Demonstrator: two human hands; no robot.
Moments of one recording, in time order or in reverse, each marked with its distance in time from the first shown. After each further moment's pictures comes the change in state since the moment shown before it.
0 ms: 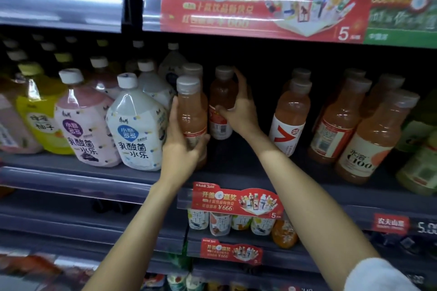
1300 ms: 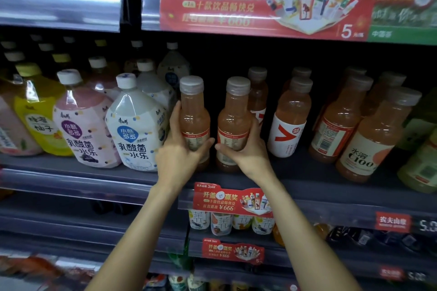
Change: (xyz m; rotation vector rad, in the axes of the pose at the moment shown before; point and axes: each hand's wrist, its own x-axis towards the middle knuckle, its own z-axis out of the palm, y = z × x) left_hand -0.005 0.001 -0.002 0.405 0.038 -0.010; right_hand -0.092 0.001 -0.020 0.248 -0.142 0.195
